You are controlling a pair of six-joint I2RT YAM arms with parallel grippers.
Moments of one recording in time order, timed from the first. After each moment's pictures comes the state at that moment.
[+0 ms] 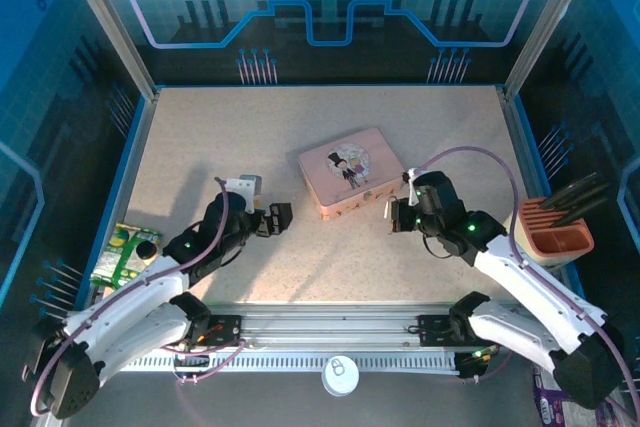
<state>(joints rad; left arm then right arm) -0.56 0.79 0.46 -0.17 -0.10 -0.50 0.58 0.95 0.75 -0.64 0.06 0.42</state>
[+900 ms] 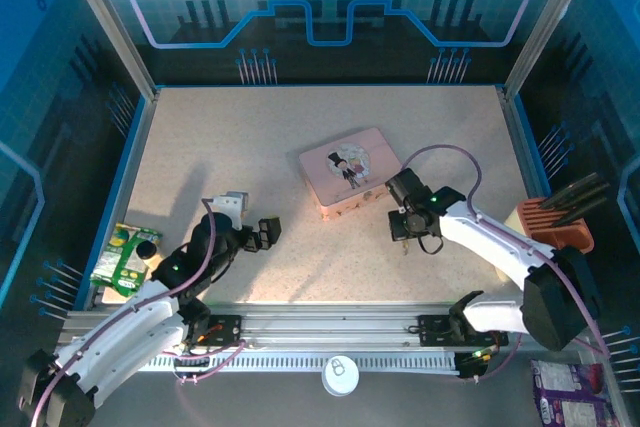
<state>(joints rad) -0.54 0.62 0.31 -0.18 -0.13 -0.45 0.53 1.30 0.83 -0.81 0.15 0.40</state>
